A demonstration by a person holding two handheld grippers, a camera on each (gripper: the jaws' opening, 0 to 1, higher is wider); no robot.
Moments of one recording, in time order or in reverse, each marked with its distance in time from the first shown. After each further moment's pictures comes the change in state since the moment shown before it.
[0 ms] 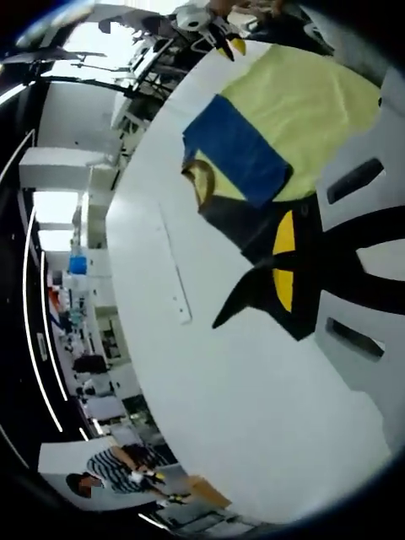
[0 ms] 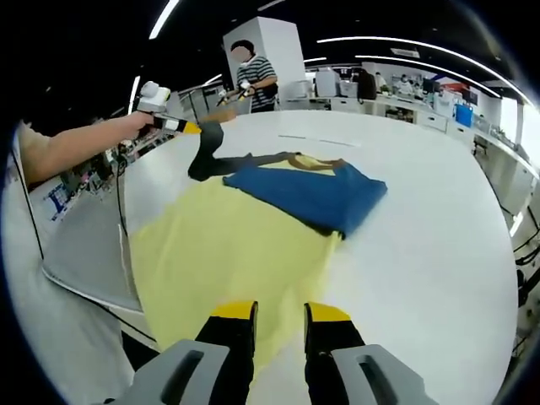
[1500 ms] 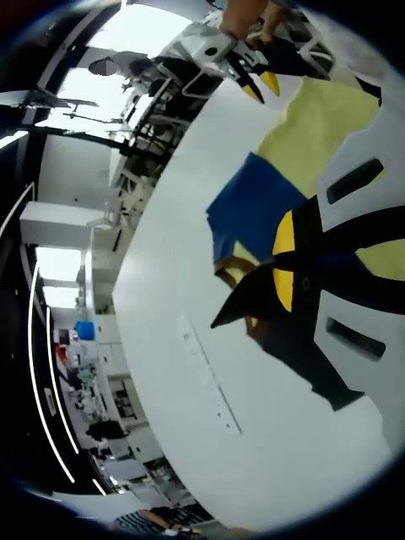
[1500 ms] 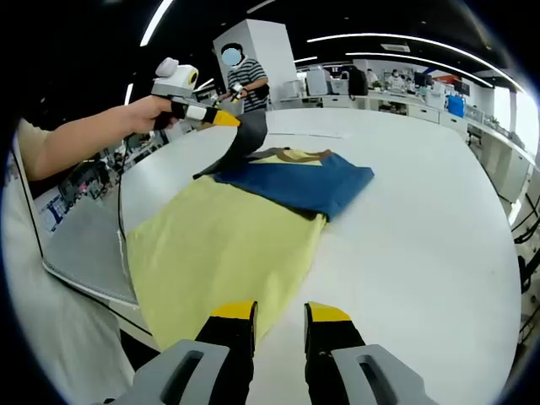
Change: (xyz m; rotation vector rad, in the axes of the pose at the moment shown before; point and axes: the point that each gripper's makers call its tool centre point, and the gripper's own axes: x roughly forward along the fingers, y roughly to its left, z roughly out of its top) left arm 0.073 -0.171 0.063 0.087 -0.035 -0.279; right arm -0.008 -0.016 -0.019 0.048 -0.006 -0.006
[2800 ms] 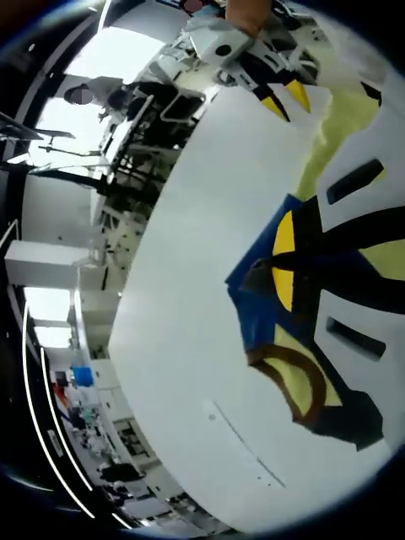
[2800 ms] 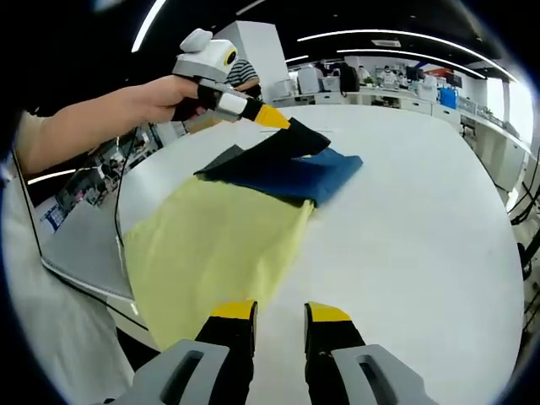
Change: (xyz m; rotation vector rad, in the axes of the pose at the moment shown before) left arm 0.090 -0.098 0.024 0.101 0.072 -0.148; right arm -0.004 -0.009 -0.016 0.045 -0.005 -0.012
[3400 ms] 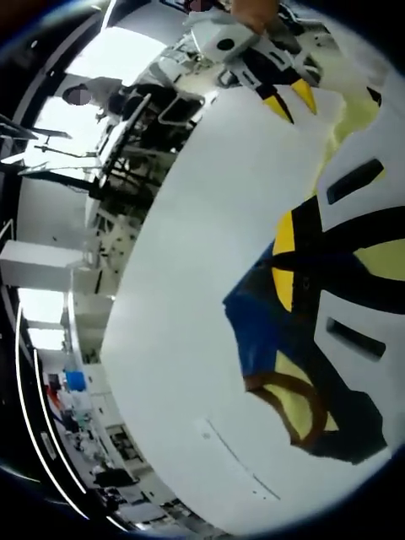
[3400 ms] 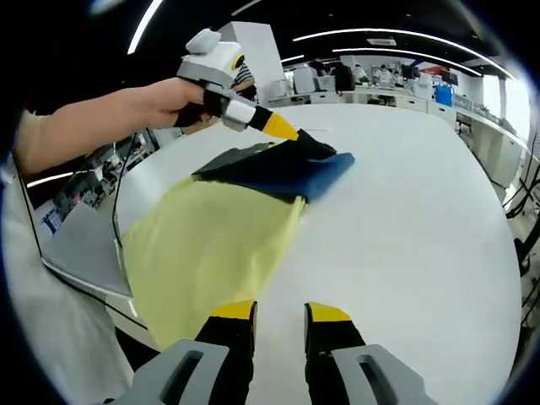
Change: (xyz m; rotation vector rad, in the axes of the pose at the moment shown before) left arm 0.024 -0.020 -0.008 -0.037 0.044 -0.030; right arm -0.006 -0.007 -0.004 0.013 -0.001 -0.011
